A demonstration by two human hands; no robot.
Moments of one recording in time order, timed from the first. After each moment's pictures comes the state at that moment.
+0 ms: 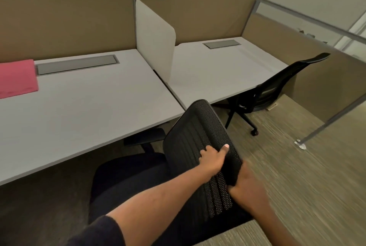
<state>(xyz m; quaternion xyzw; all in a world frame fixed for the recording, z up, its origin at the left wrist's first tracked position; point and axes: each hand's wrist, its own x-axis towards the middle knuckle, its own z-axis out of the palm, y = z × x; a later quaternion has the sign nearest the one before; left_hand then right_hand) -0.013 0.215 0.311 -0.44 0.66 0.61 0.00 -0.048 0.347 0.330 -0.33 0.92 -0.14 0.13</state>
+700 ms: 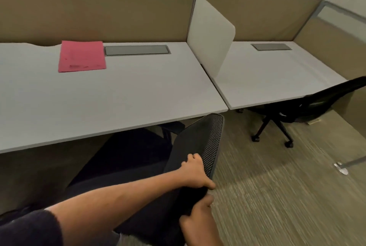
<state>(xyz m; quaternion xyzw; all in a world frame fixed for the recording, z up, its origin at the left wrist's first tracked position) 0.215 0.164 0.295 -0.40 0.80 0.43 0.11 0.226 0.296 0.323 -0.31 0.87 -0.15 0.36</state>
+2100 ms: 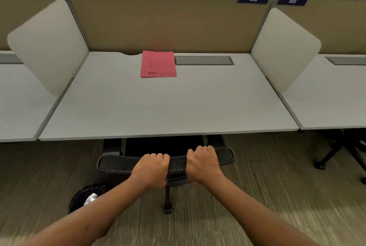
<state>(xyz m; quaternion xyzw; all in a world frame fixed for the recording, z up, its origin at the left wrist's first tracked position) 0.558 0.080 0.305 -0.45 0.89 0.02 0.10 0.377 0.097 0.308 -0.77 0.64 0.08 -0.03</state>
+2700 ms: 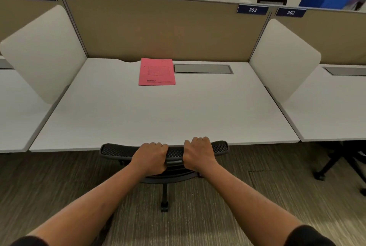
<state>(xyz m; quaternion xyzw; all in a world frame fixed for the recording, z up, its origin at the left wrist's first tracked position) 0.553 -0.011 0.305 -0.44 0.90 -0.01 0.06 0.367 0.006 0.307 -0.78 0.62 0.06 -0.05</state>
